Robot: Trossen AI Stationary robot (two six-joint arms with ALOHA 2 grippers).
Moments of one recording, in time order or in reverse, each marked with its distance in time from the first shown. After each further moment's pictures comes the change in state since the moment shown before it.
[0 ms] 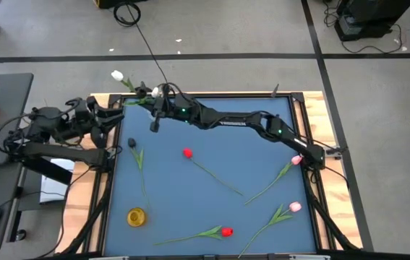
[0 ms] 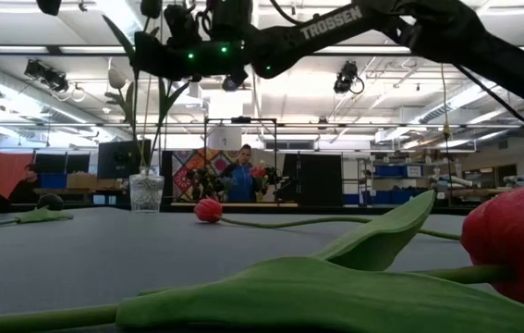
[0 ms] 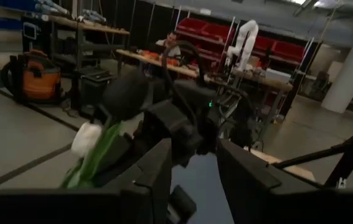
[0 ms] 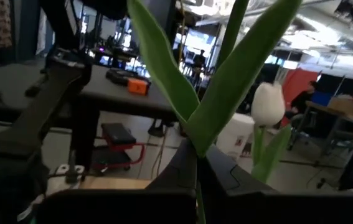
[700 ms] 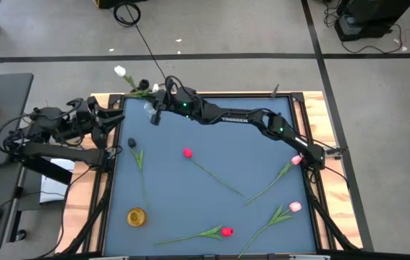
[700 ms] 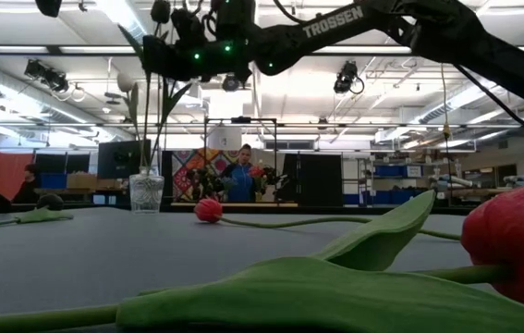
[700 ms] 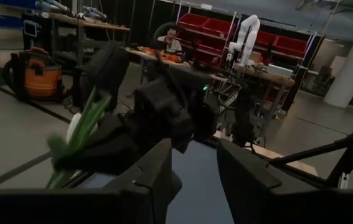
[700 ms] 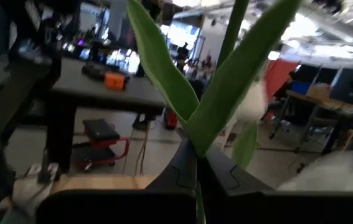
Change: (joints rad) left arm 0.000 0.002 0.000 -0.014 0.000 0.002; right arm -0.025 -0.021 0.008 -0.040 0.059 0.015
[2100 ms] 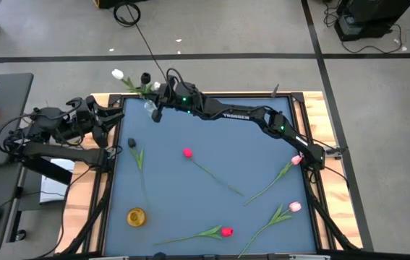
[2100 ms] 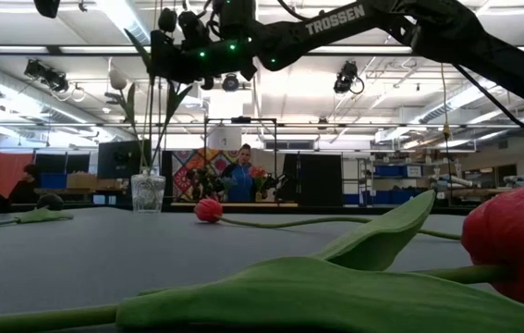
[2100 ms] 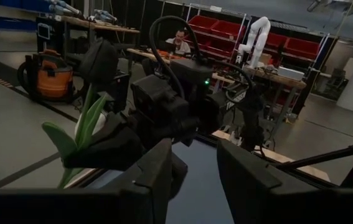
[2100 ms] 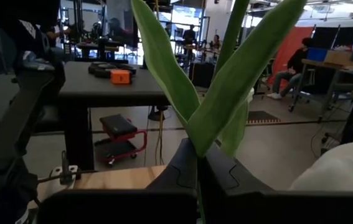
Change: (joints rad) left arm 0.000 0.000 0.000 -0.001 -0.043 0.003; right arm -0.030 -0.009 0.030 -0.118 -0.042 0.162
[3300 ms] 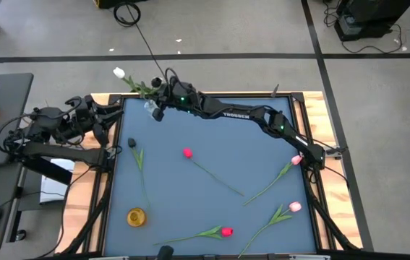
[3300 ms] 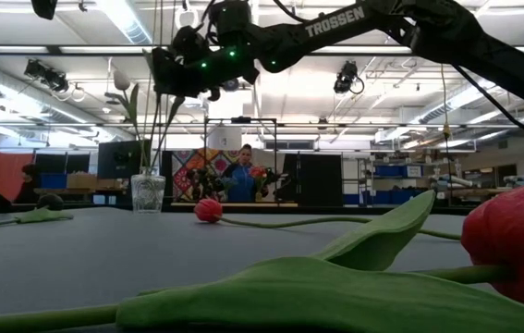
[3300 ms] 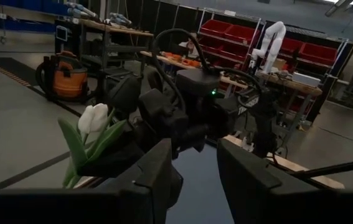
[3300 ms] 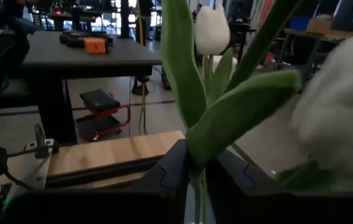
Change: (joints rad) left arm 0.000 0.000 0.000 0.000 -0.061 -0.013; right arm -0.013 0.002 -0.001 -0.113 0.083 0.022
